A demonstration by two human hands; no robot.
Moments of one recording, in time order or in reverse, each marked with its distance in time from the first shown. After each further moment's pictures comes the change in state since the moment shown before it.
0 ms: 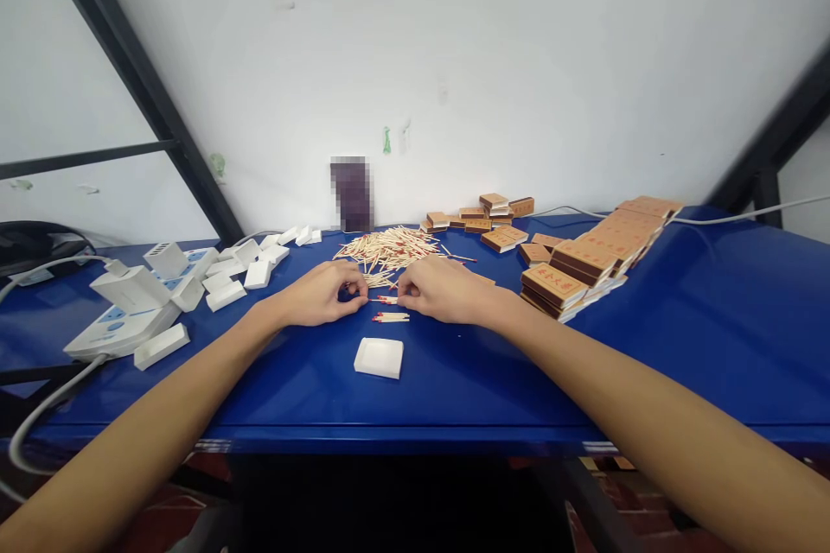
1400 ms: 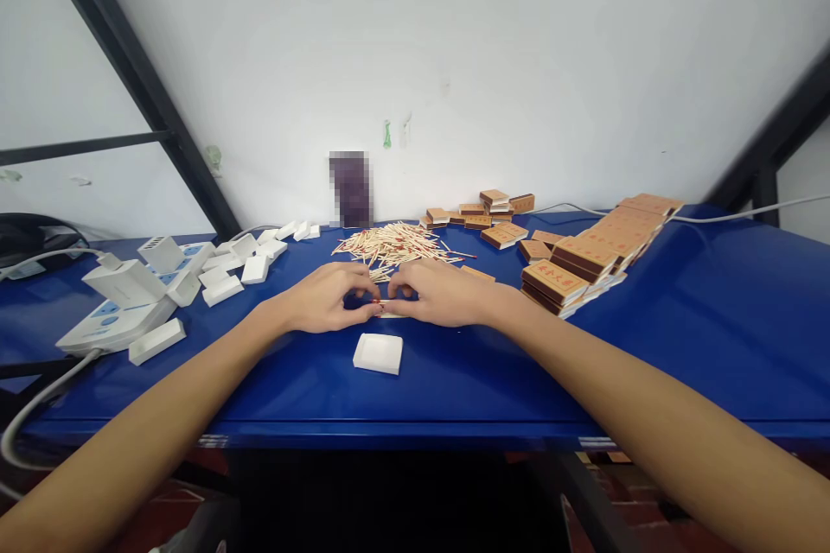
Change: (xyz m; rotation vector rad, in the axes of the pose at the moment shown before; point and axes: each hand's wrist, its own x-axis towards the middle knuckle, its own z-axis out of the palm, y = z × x) left_hand 0.000 0.027 -0.003 0.023 -0.019 0.041; right_hand -0.007 -0.011 -0.004 0.069 -0.025 -0.087
